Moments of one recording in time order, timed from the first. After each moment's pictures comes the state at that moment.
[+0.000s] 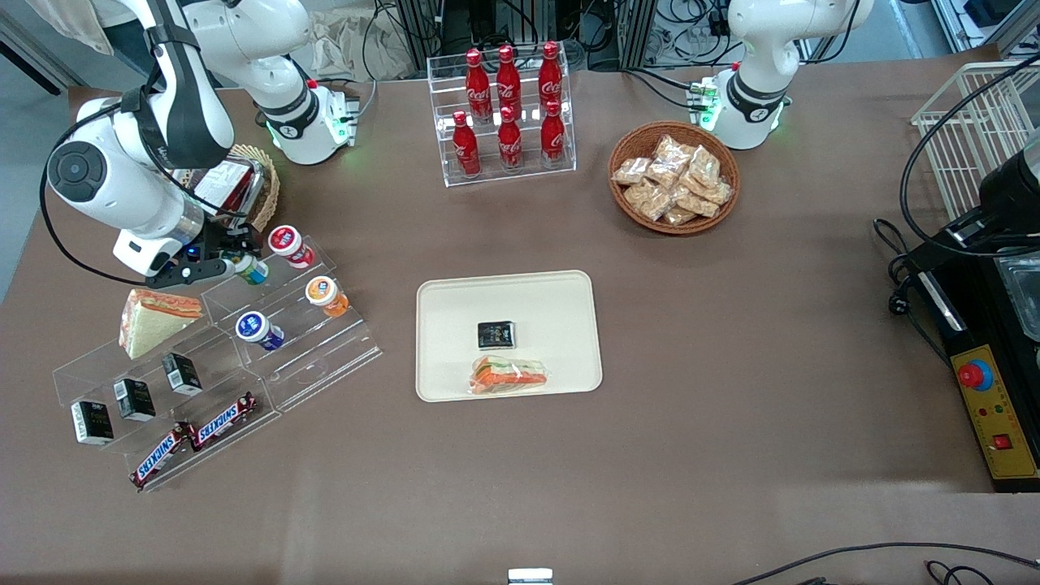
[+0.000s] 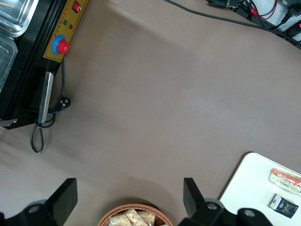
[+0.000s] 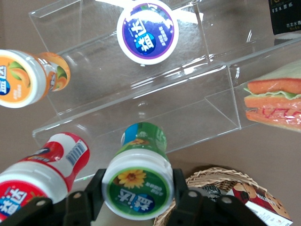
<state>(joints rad) 0.18 -0.20 -0.17 -2.40 -0.05 2.05 -0.14</state>
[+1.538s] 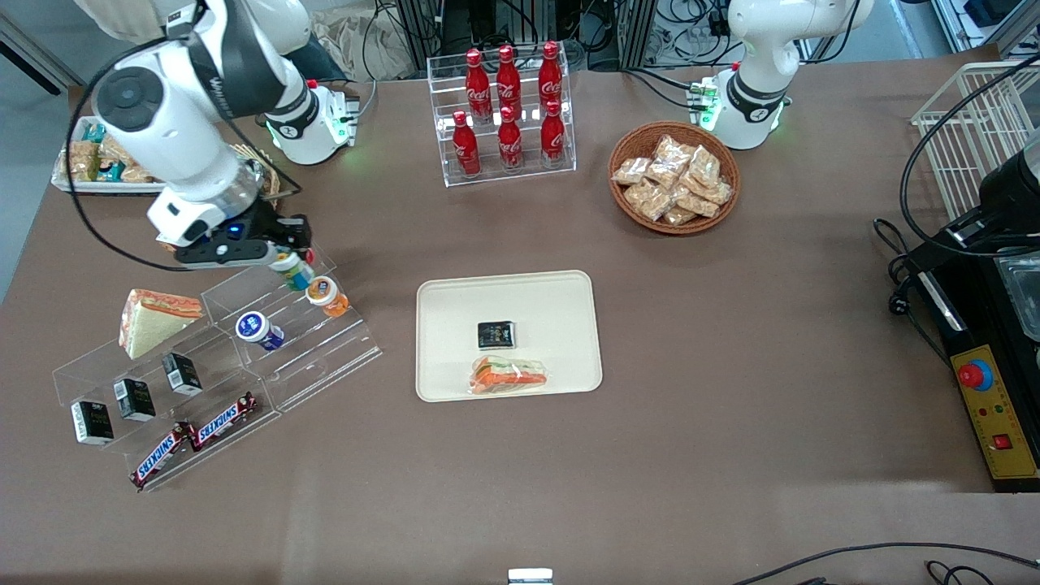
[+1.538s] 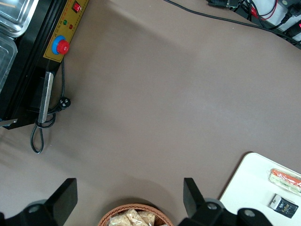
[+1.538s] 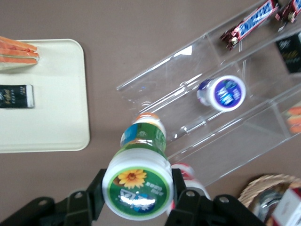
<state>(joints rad) 0.19 -0.21 0.13 -2.21 0.03 2.01 0.34</state>
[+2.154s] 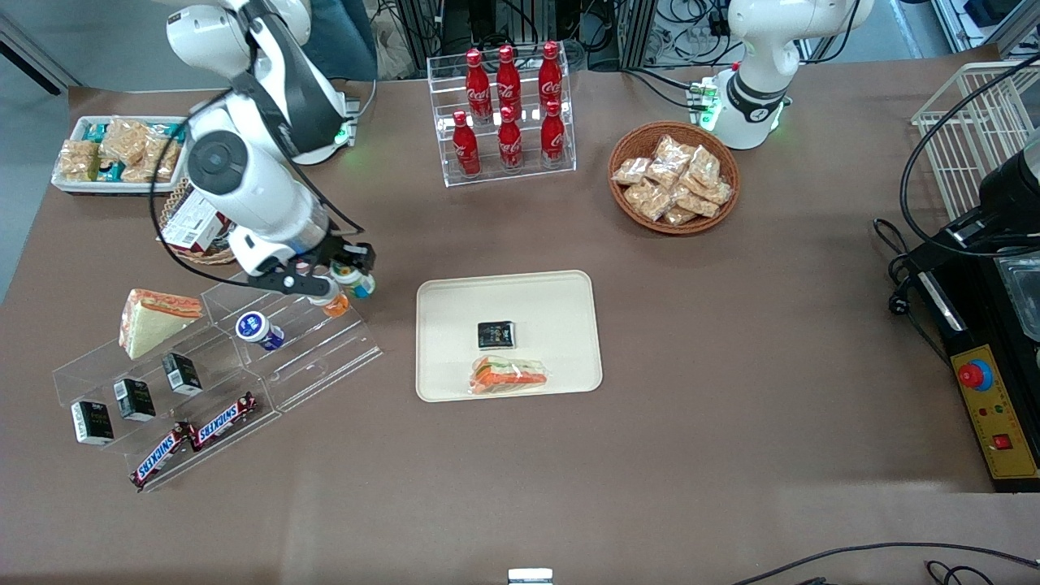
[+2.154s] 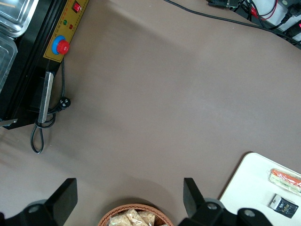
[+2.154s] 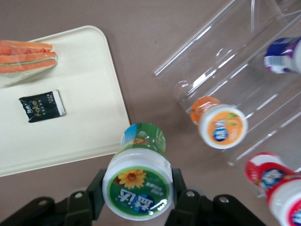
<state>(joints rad) 0.27 0.04 0.17 -2.05 0.10 2.01 0.59</state>
